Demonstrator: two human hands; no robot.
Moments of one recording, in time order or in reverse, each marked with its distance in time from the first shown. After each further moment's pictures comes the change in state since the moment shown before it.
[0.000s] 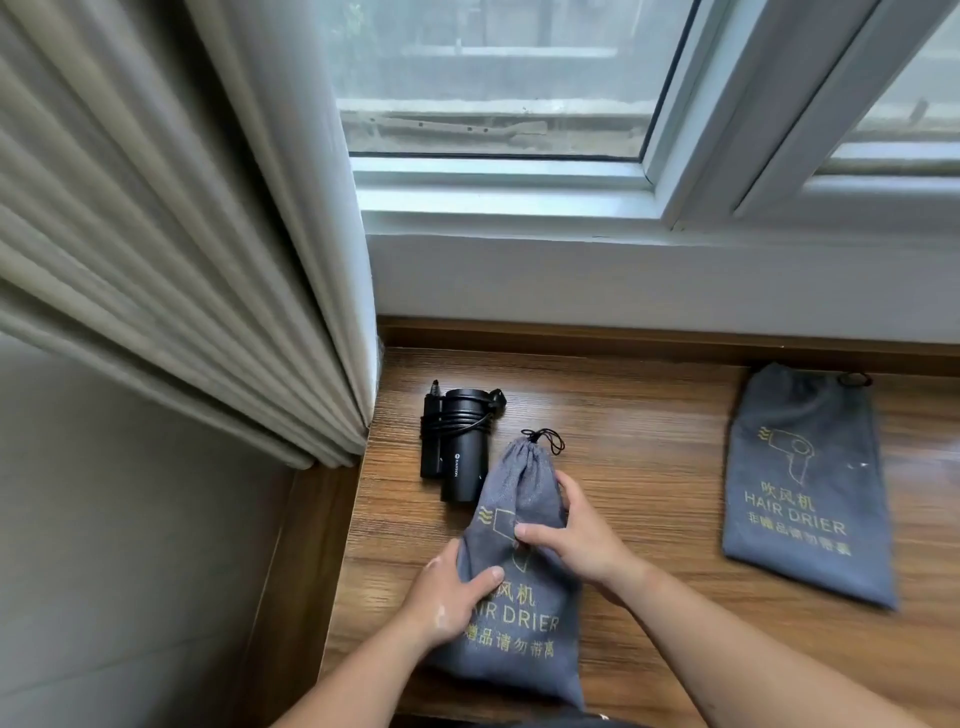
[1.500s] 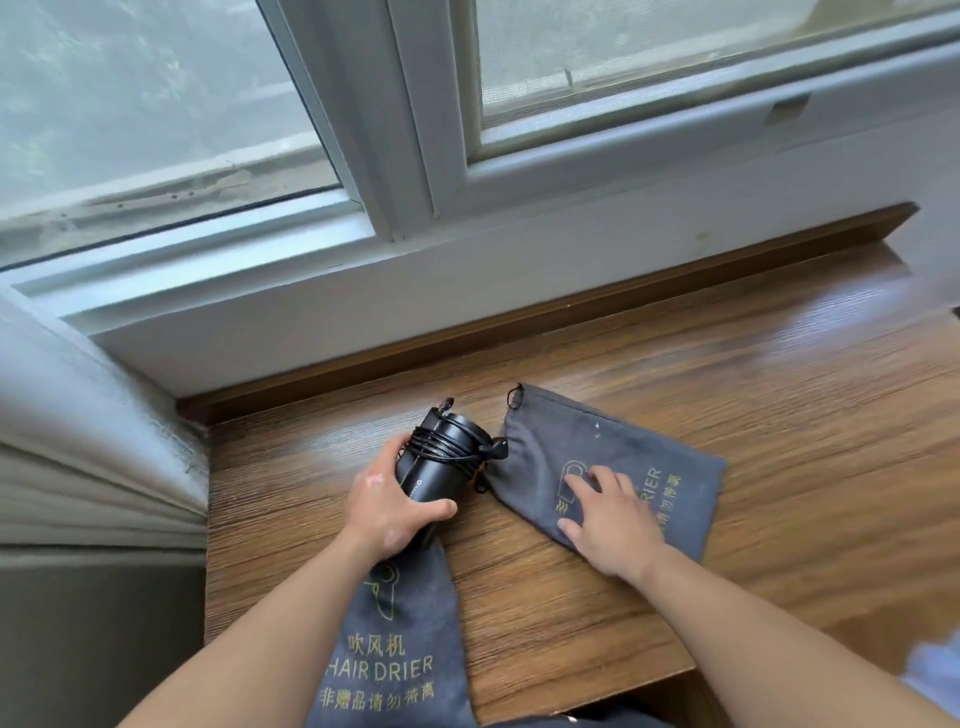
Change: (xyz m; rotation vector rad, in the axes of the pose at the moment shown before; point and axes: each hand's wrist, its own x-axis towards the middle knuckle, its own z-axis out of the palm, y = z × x) left_hand 0.035 0.186 0.051 0.391 0.175 0.273; right_hand -0.062 0.110 -0.176 -0.829 0.360 0.103
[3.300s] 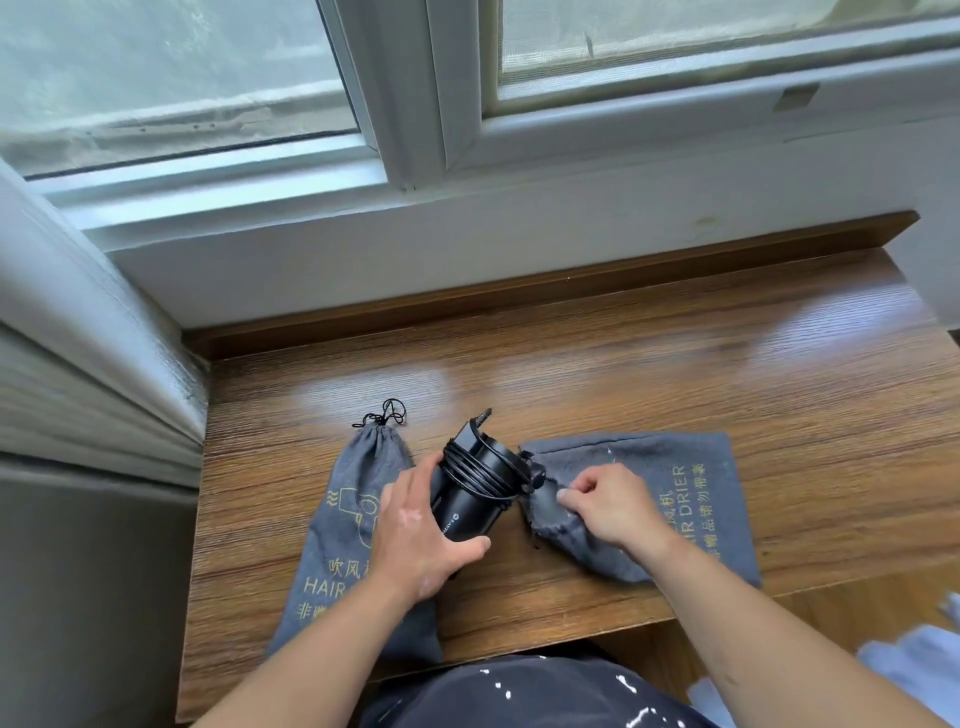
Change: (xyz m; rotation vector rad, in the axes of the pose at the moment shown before) left_hand -0.094 -0.008 0.073 -0.002 0.074 0.110; right_hand -0.043 0.009 -0.022 0.478 -0.022 0.177
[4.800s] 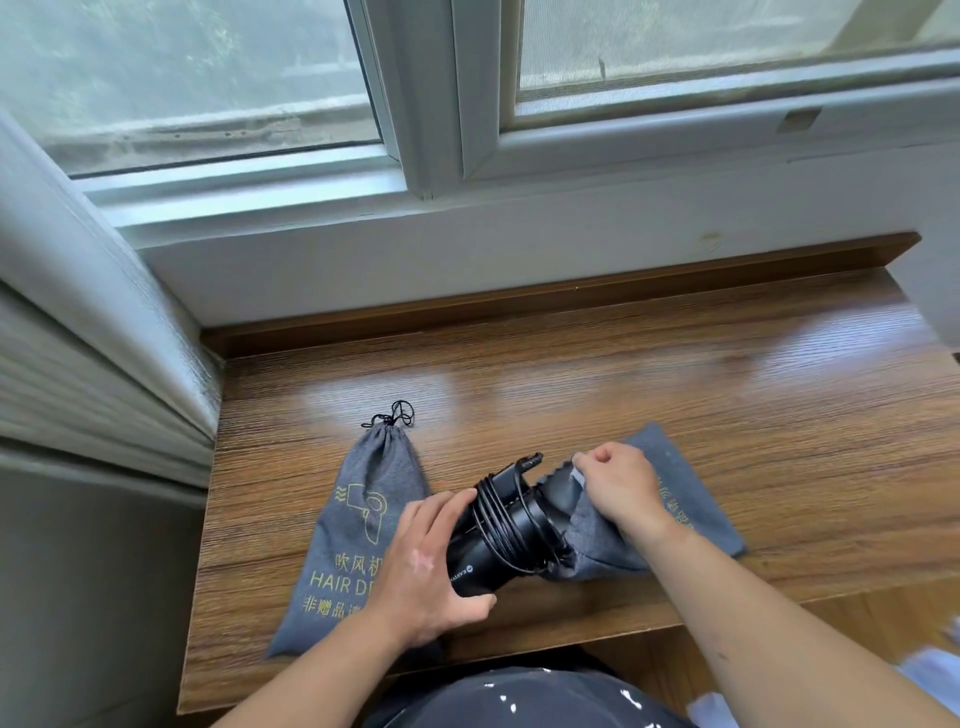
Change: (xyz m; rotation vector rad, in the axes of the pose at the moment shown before) left_hand -0.033 -0.017 0.006 0.064 -0.040 0.369; right_hand 0.002 -0.025 -0.012 0.210 0.178 0.071
